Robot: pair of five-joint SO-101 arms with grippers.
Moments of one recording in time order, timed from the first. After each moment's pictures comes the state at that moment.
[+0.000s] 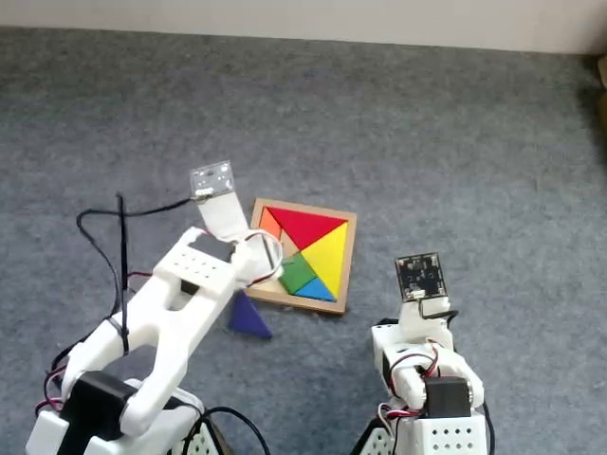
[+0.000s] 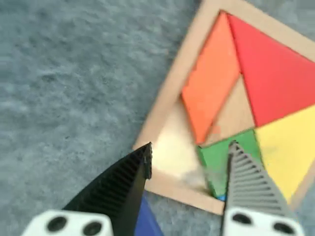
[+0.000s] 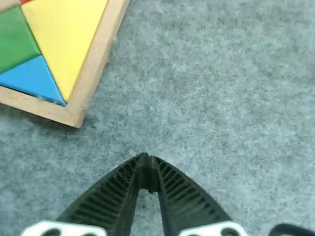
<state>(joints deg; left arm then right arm) 16.3 -15.8 48.9 46.4 44.3 -8.4 -104.6 95.7 71.5 9.0</state>
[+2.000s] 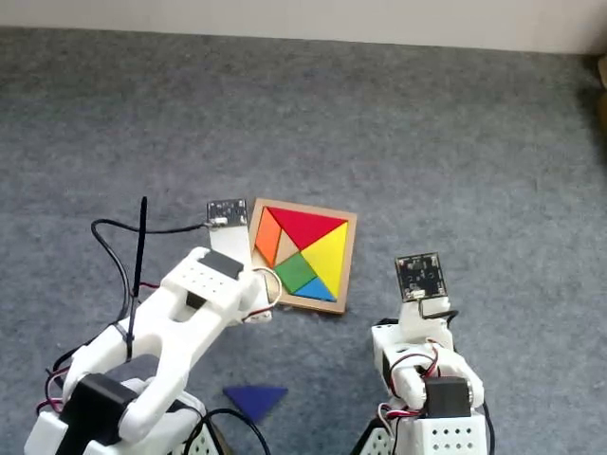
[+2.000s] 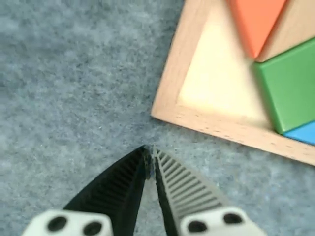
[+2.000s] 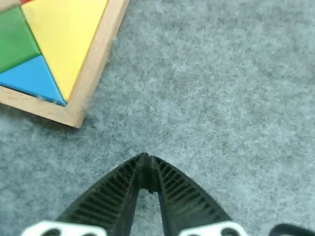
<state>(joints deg) 18.2 -16.5 55.0 54.9 40.3 -8.4 -104.6 95.7 71.5 9.0</state>
